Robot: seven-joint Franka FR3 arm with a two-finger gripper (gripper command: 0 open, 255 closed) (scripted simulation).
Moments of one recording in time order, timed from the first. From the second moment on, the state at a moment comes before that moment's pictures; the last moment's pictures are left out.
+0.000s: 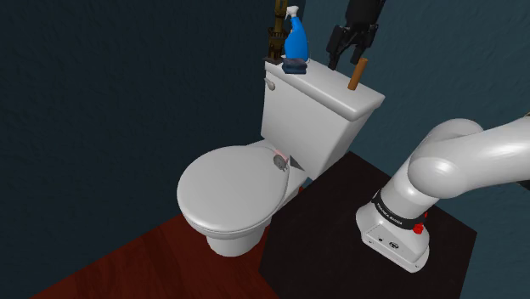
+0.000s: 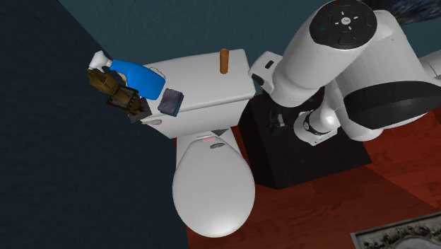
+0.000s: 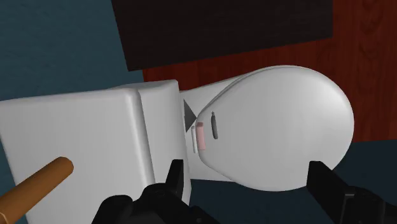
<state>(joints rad) 0.00 -0.76 -0.05 -2.41 -0.06 1.67 0.13</state>
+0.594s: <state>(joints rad) 0.02 -0.57 -0.20 -2.32 -0.18 1.76 -0.19</state>
